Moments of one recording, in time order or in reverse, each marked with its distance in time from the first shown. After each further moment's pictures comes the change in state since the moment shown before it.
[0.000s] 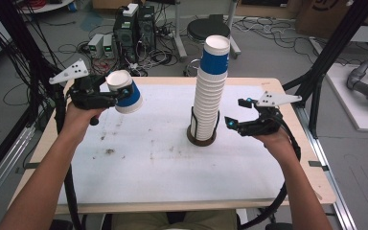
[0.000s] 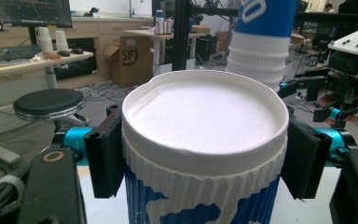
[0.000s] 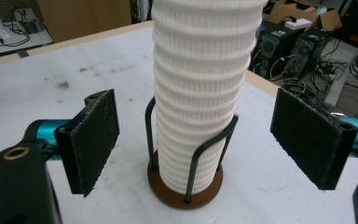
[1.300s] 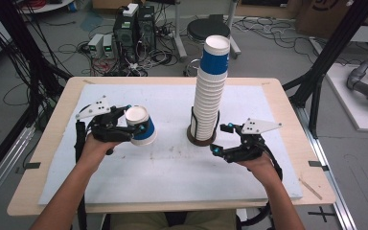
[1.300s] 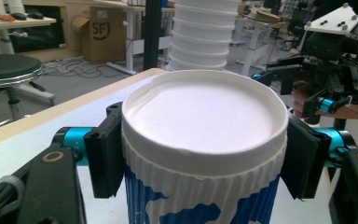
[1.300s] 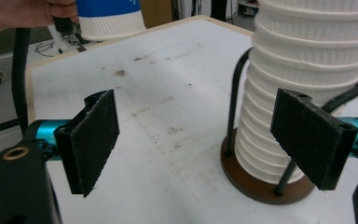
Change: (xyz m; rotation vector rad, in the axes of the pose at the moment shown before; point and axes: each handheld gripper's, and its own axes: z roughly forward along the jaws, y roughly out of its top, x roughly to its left) left arm -0.044 -0.068 0.016 0.072 -0.102 -0.042; right arm 0.047 -0.051 0.026 -0.036 0.170 0.056
